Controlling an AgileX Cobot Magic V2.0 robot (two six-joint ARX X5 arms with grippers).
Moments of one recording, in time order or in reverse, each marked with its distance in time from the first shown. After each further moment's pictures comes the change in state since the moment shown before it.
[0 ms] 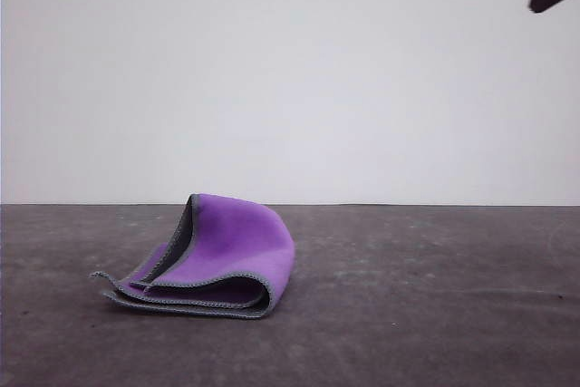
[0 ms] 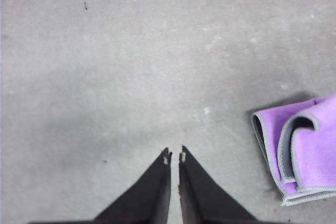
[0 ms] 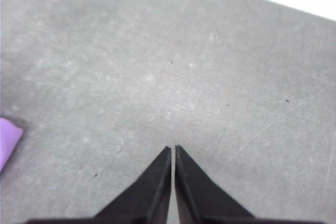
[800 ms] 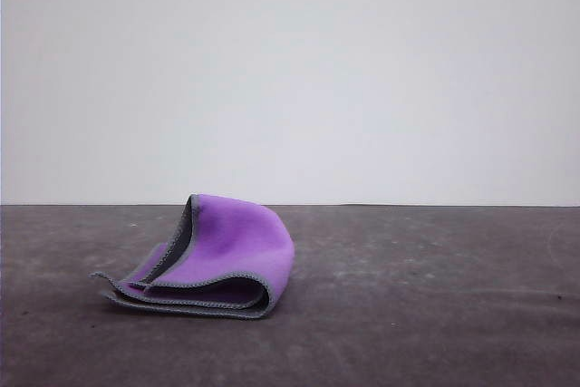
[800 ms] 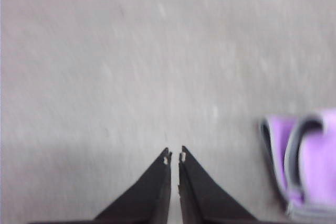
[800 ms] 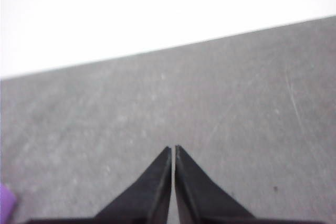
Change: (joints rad) left_arx 0.000 -0.588 -0.463 0.181 -0.077 -0.215; right_arx 0.000 -0.884 -0.590 0.104 0.189 0.346
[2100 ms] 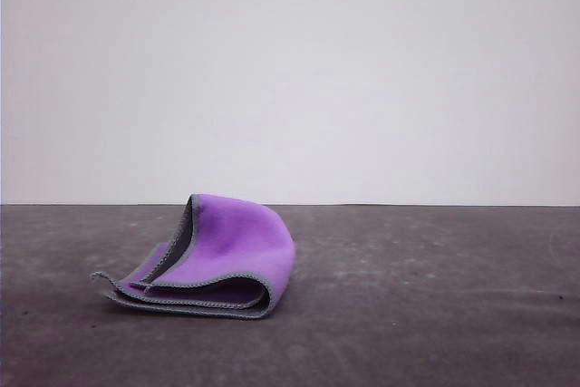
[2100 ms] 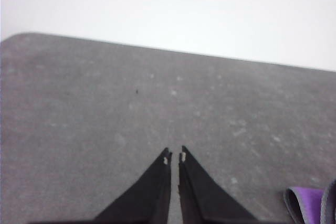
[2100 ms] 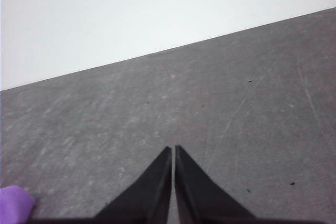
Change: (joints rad) left_arx 0.064 -0.365 -0.387 0.375 0.000 -0.004; right_arx 0.000 0.012 0.000 -0.004 -0.023 0.055
